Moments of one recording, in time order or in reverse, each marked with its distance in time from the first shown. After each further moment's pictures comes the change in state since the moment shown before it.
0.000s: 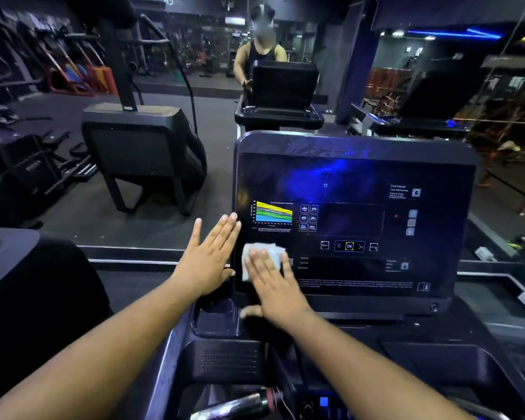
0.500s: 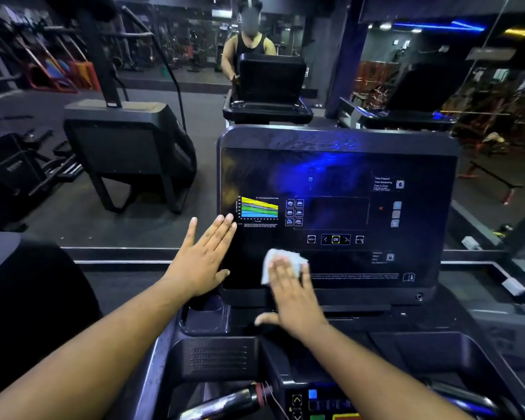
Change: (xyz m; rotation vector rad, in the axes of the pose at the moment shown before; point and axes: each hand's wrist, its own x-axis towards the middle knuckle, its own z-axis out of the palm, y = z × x) left_hand 0.005 0.013 0.003 0.007 0.003 0.056; right_hand -0.049 0.033 0.022 0.069 -0.021 0.112
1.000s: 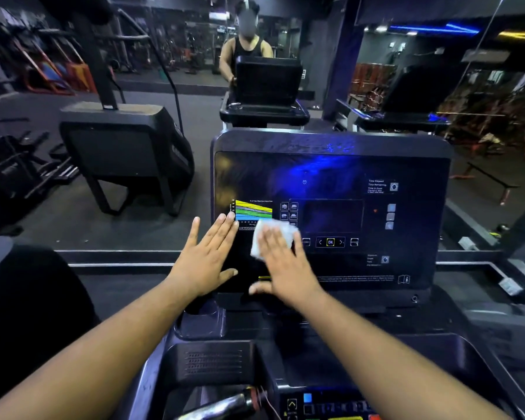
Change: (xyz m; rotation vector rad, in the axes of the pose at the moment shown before) left_hand 0.016 0.014 -0.004 -0.037 0.048 -0.016; right_hand 0.047 0.025 -0.041 -0.060 0.178 -0.040
